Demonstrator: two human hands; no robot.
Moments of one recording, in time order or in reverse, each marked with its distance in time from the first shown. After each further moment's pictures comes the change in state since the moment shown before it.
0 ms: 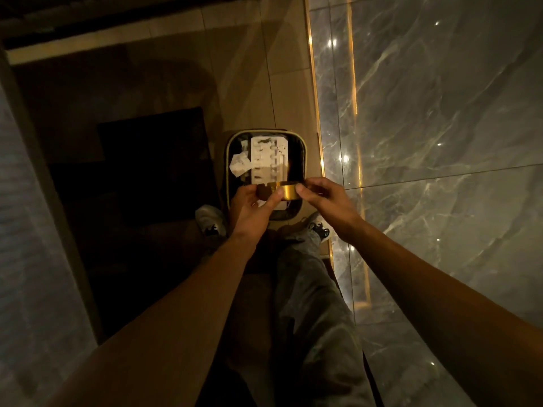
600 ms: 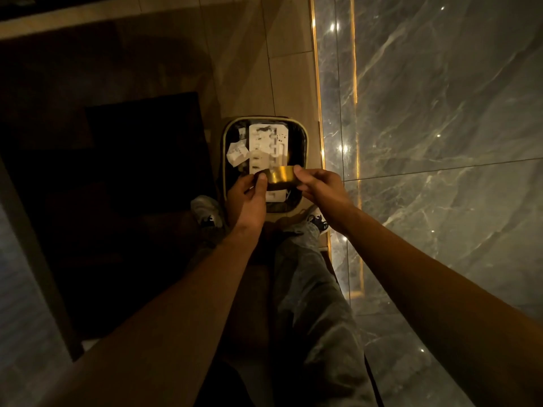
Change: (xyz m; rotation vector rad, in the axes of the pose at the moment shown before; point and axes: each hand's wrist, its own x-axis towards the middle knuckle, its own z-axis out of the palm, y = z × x) left_hand 0.017 -0.011 0.011 0.040 0.163 0.019; right_hand 0.020 0.004 0.014 0.172 0.035 0.170
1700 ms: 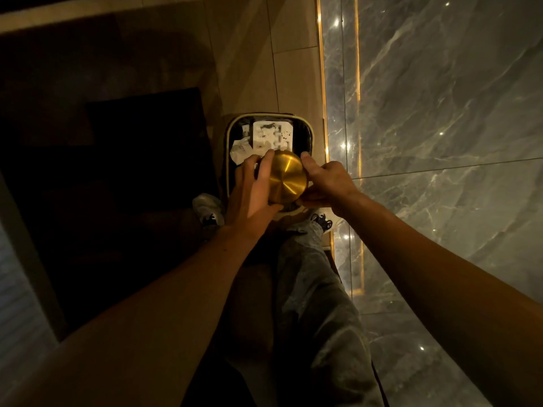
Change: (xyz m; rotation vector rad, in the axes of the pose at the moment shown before) left_hand 0.012 0.003 -0.018 0.804 -0.260 0.543; right_hand 0.013 -0.026 0.011 -0.289 0.098 0.193
